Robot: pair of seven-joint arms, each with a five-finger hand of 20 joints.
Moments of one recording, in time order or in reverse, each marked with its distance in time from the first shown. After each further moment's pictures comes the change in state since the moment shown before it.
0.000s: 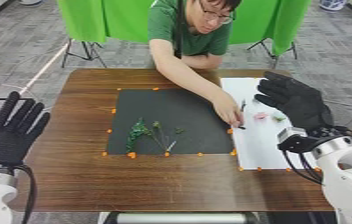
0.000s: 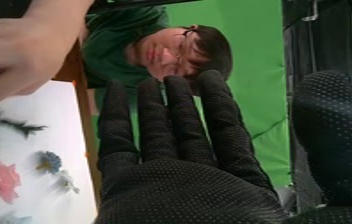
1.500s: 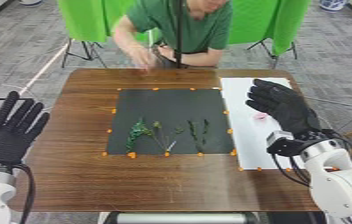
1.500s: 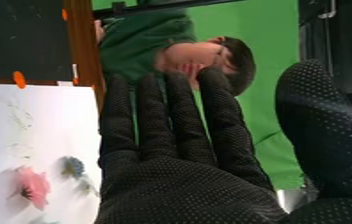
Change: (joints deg) left arm -0.4 0.4 -0.5 0.3 -0.1 0.7 -0.7; right arm 0.1 -0.1 -4.3 -0.4 -3.4 3.9 0.6
